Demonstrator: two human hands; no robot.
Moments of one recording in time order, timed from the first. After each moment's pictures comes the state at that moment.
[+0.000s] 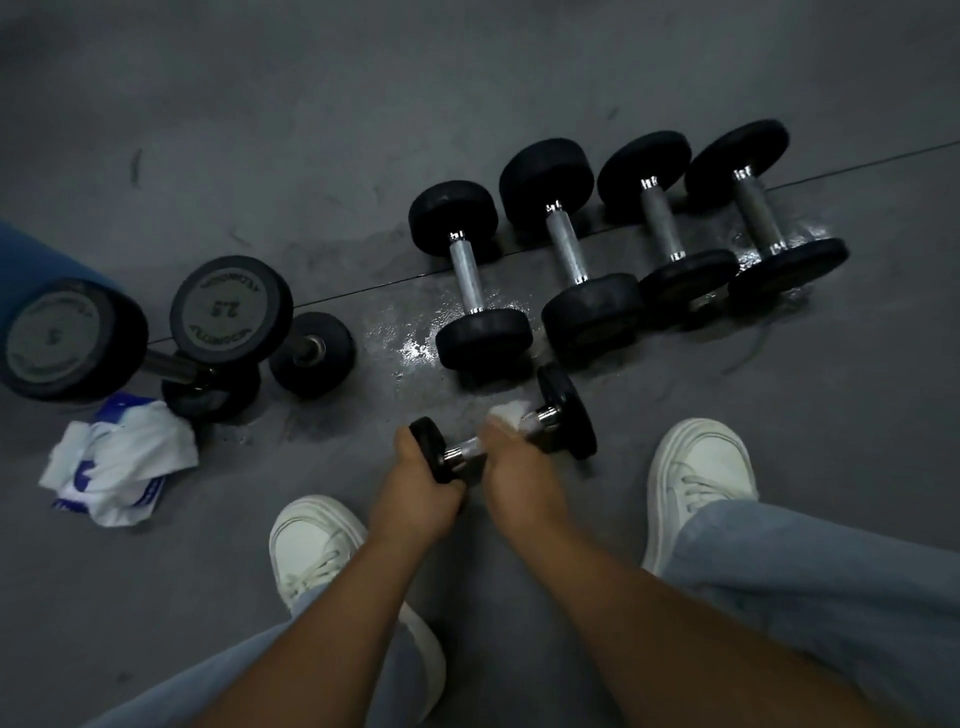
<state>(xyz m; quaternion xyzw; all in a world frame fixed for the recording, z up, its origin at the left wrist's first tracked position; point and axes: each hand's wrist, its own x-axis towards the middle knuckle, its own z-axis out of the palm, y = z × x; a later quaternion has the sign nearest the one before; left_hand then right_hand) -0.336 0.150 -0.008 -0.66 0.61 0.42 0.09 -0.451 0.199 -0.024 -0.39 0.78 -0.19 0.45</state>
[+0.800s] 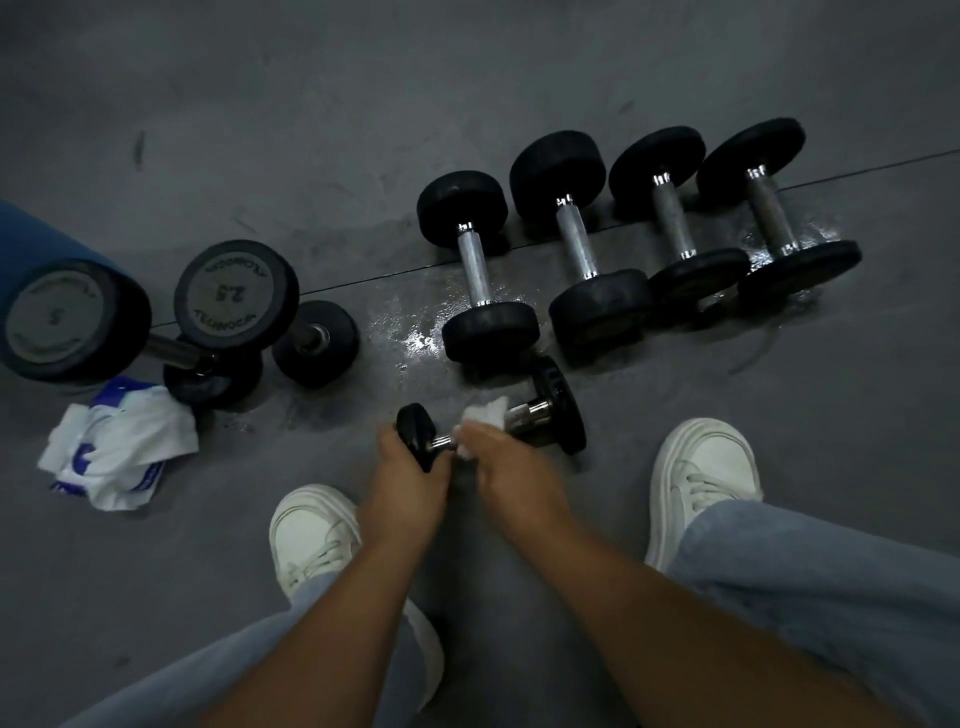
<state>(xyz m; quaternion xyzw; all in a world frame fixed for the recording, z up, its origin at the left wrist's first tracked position) -0.329 0.154 -0.006 -0.72 0.57 0.39 0.02 -0.447 0.205 -0.038 -0.47 0.74 -0.19 0.44</state>
